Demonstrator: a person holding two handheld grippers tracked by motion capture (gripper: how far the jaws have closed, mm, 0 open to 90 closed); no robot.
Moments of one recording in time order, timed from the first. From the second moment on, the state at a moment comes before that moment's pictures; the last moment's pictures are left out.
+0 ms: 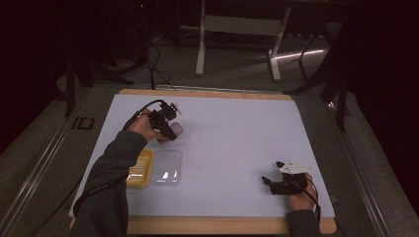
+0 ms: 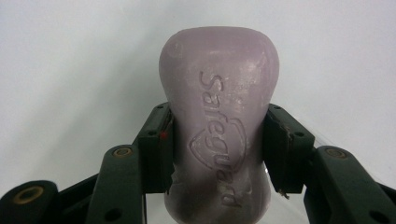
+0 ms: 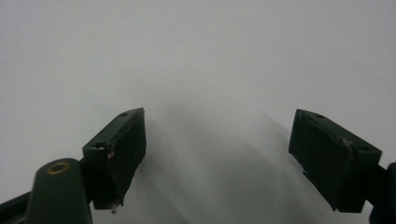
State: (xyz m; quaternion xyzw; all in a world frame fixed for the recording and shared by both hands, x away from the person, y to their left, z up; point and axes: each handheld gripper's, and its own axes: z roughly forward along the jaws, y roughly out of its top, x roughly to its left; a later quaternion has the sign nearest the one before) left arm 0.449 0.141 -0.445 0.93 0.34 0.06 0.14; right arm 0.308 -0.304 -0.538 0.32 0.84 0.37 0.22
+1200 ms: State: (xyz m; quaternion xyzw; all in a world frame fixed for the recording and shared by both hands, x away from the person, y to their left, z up) left arm 0.417 0.171 -0.437 0.92 0.36 0.07 0.14; right arm 0.308 -0.304 -0.538 0.32 0.84 0.37 0.23
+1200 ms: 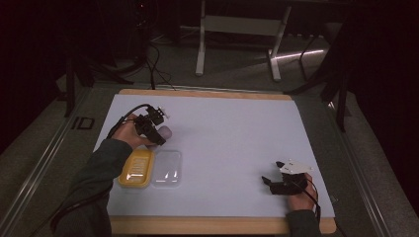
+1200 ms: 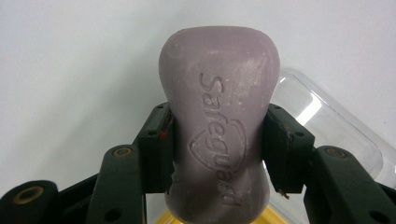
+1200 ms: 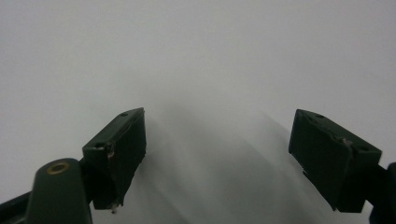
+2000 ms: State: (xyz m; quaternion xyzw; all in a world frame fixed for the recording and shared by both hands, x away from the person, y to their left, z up) left arm 0.393 0.178 -0.437 0.91 0.38 0.07 0.16; right arm 0.308 -0.303 -0.538 0.32 0.84 0.37 0.23
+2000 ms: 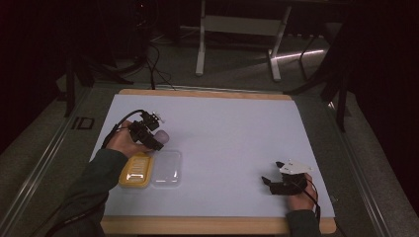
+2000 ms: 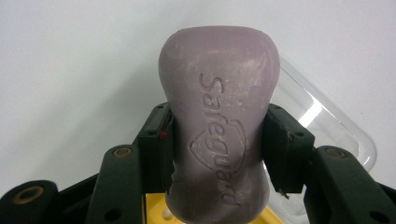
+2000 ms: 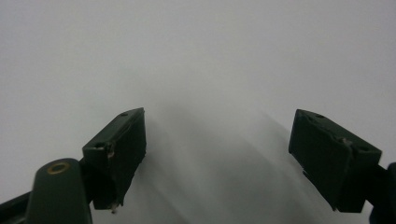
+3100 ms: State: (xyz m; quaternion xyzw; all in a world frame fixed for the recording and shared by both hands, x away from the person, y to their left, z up) left arm 0.342 0.208 -0.458 0.88 0.45 0.08 0.14; right arm 0.307 -0.303 -0.538 0.32 0.84 0.37 0.23
